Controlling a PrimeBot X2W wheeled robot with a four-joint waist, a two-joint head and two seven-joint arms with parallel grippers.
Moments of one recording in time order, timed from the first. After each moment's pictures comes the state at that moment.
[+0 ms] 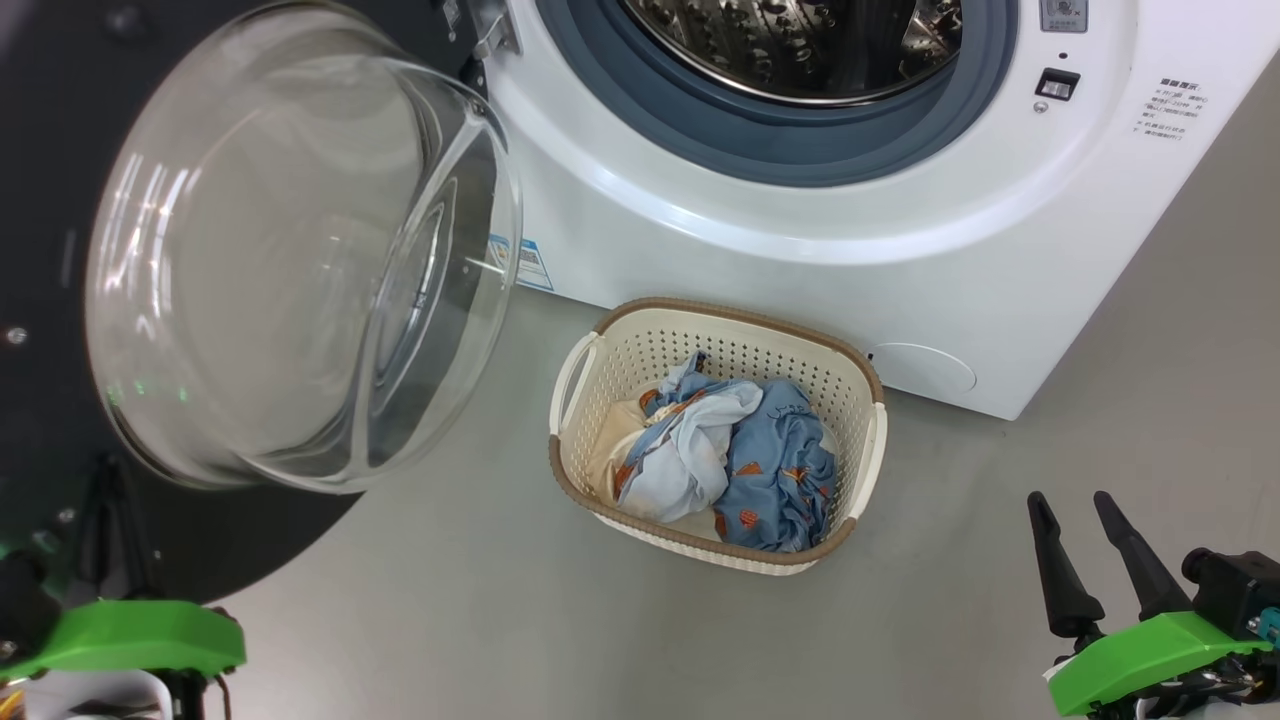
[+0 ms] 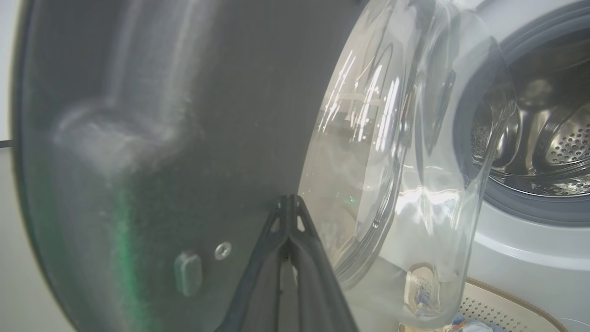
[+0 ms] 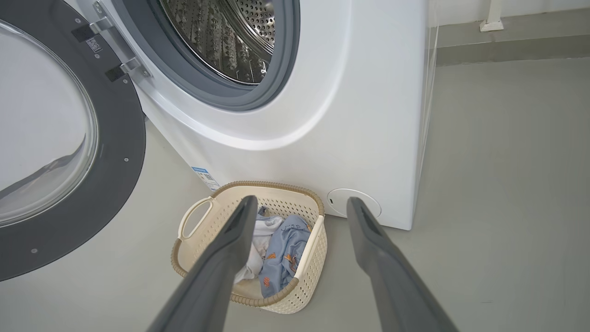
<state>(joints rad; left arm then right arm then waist) -0.12 0.24 -0.03 0.11 -0.47 0.25 -0.24 -0.10 -0.22 -0.01 0.35 0.43 0.13 -0.25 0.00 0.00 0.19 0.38</state>
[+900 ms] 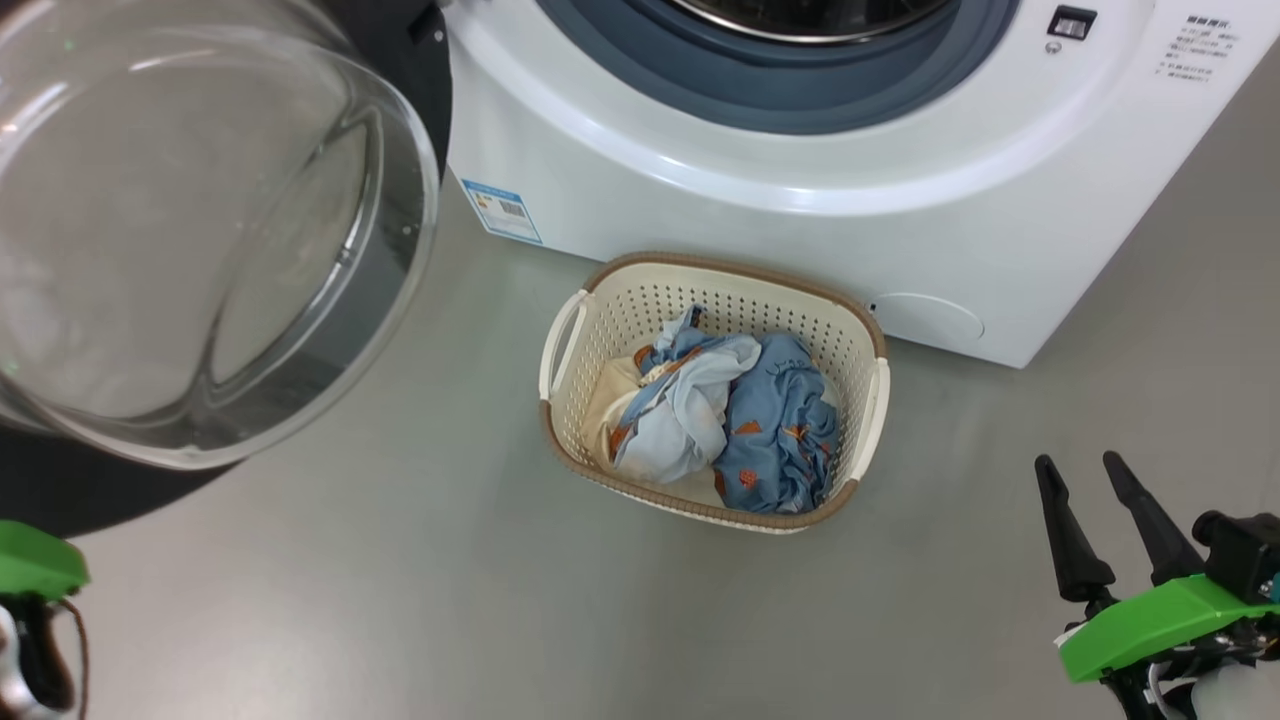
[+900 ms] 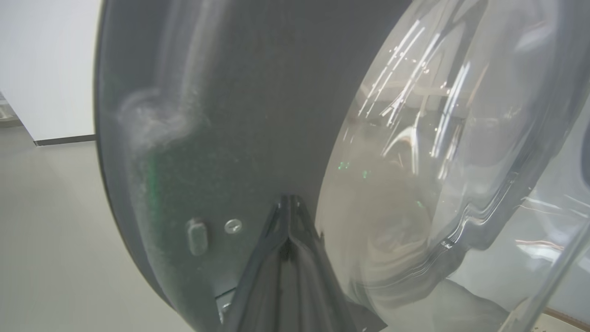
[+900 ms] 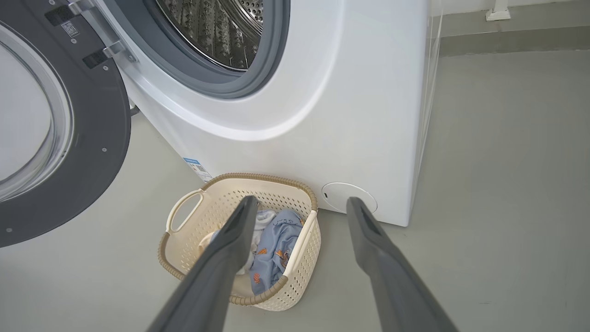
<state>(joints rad) -0.34 0.29 0.15 0.43 -0.45 0.19 -0.26 -0.15 -0.26 0.02 0.34 0.43 0.13 -0.25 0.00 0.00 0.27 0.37</state>
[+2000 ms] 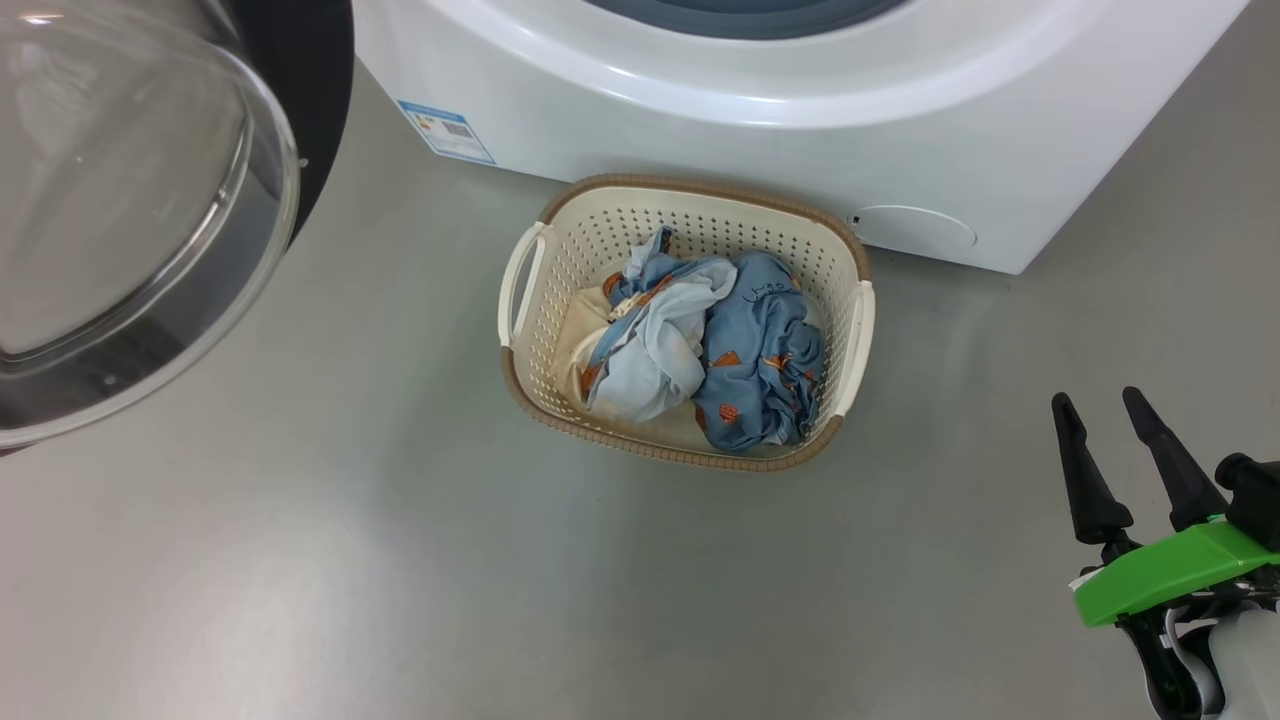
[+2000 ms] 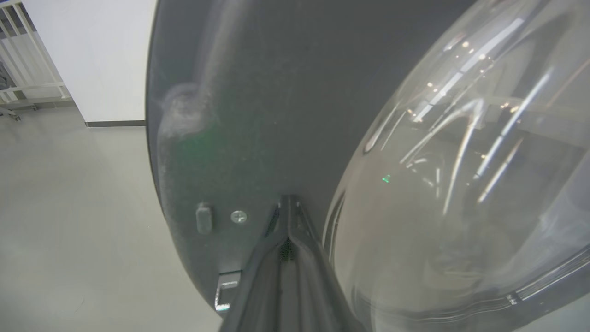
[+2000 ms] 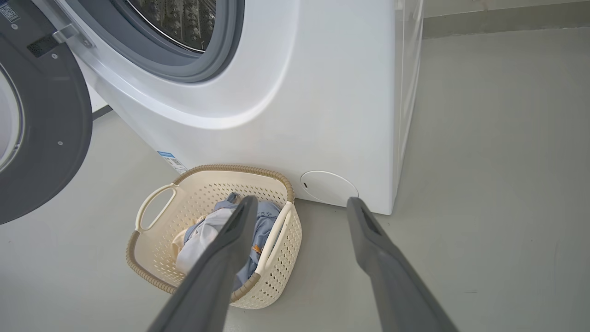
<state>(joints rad) -0.63 0.32 0.51 0.75 -0.29 0.03 -0.26 -0.23 -0.29 0.02 0.32 0.43 0.13 -0.25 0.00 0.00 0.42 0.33</state>
